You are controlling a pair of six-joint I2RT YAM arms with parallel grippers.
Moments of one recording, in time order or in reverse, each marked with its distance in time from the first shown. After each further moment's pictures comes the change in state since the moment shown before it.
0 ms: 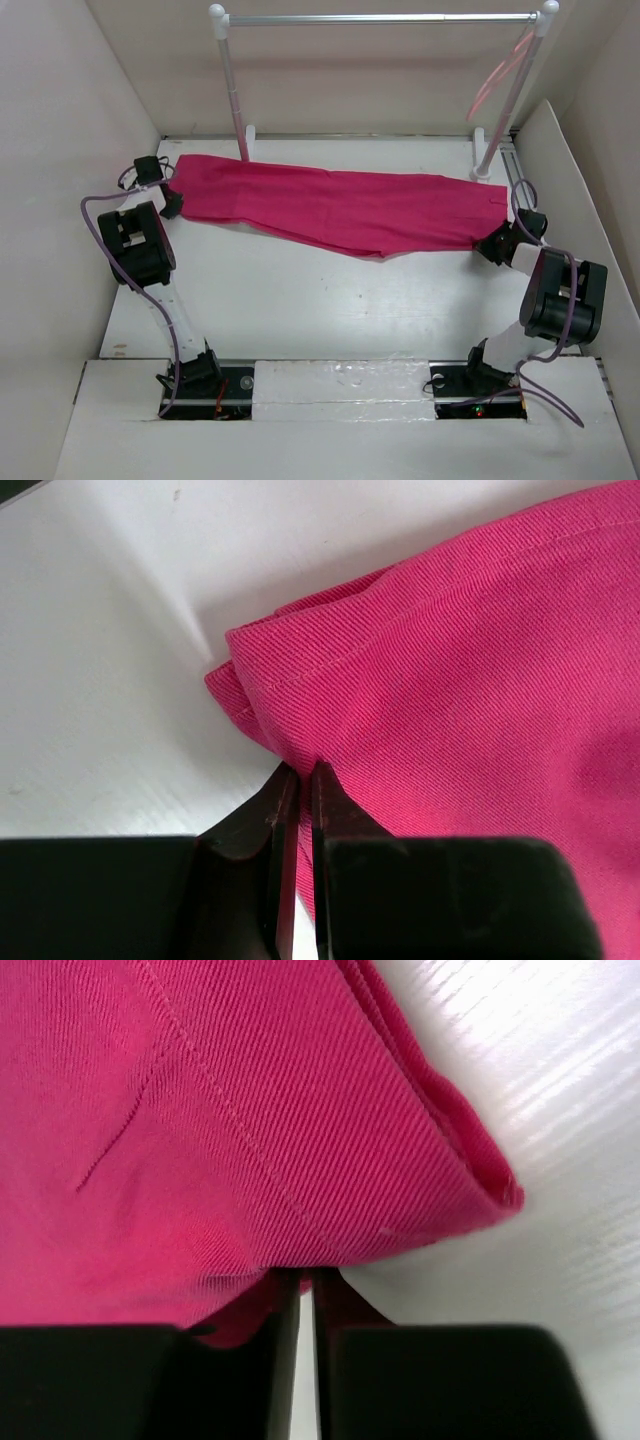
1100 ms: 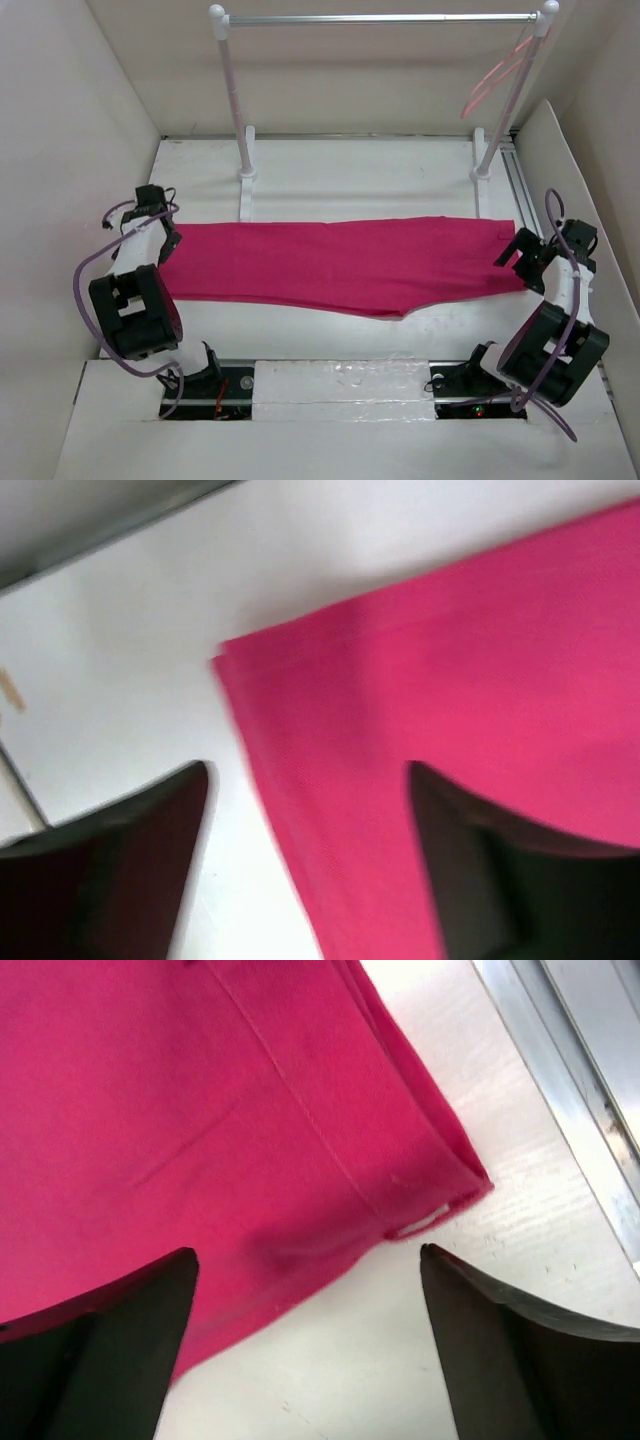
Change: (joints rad) left arm 0.004 -0.570 -0.464 -0.424 -0.395 -0.003; right arm -0.261 -0.357 0.076 -0.645 -0.079 -0.459
